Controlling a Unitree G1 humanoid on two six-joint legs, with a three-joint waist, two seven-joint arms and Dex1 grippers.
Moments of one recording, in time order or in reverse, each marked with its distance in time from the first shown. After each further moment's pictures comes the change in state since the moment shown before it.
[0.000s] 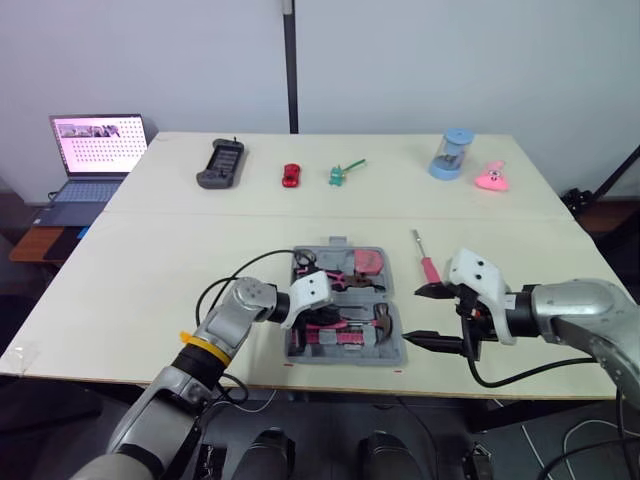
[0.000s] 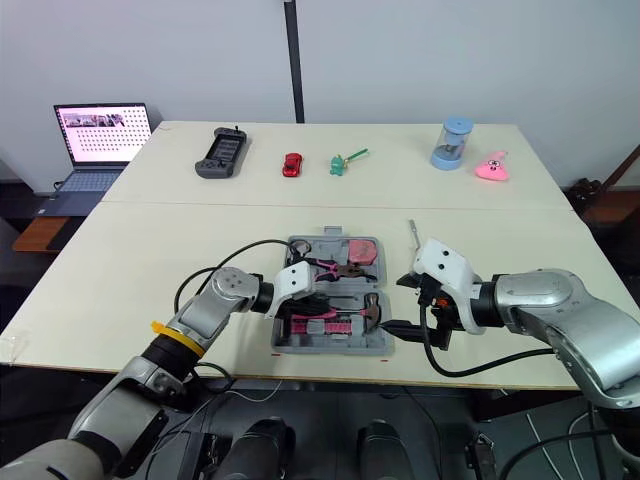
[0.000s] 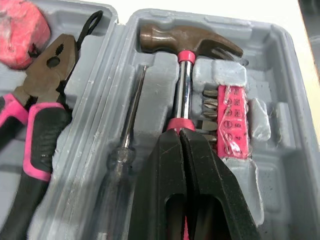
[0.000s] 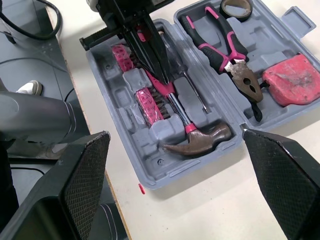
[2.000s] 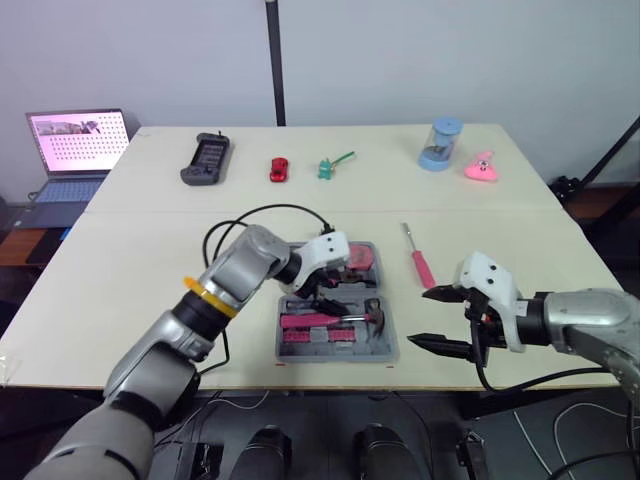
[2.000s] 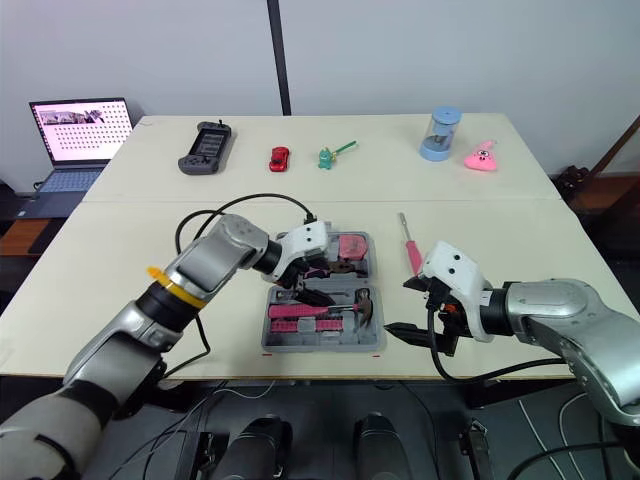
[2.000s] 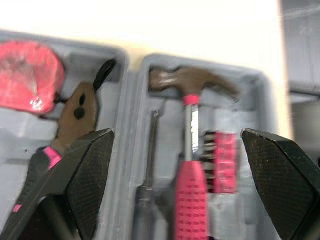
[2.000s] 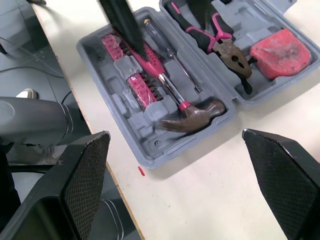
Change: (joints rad) left arm -0.211 0.110 -0.047 -0.263 -0.109 0.442 -0.081; right arm 0.075 -0.001 -0.086 -0.036 0.036 0.005 -0.022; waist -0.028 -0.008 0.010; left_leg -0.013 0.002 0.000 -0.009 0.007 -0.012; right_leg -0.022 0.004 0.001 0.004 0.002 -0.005
